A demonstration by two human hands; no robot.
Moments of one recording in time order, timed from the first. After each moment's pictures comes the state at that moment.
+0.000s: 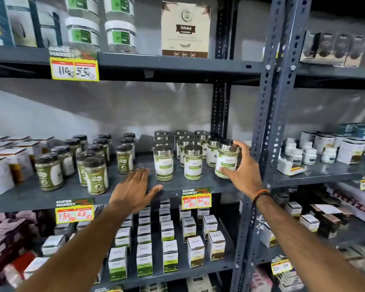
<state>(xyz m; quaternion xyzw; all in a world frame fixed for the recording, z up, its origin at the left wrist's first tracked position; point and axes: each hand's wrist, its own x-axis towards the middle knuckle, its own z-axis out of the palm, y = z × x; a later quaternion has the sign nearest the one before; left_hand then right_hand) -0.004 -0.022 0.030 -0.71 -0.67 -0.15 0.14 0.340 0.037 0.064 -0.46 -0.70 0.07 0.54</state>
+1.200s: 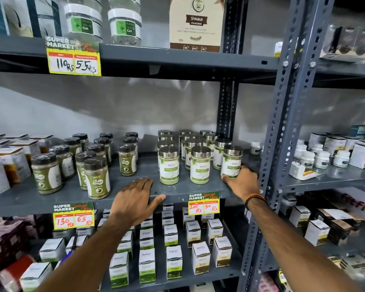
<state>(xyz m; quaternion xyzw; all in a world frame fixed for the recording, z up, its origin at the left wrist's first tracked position) -0.015 -0.009 0.004 -0.71 -0.67 -0.14 0.19 0.317 0.097 0.027 -0.65 -0.62 0.10 0.43</state>
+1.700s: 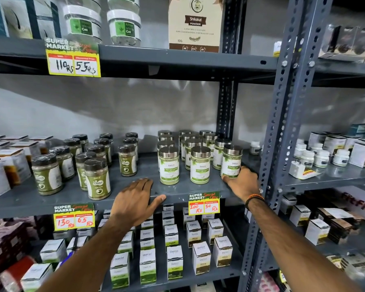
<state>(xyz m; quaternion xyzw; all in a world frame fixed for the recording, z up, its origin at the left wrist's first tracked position) -0.015 -0.009 0.003 -0.71 -0.66 -0.15 0.19 0.316 0.093 0.027 -0.65 -0.61 0.12 0.44</state>
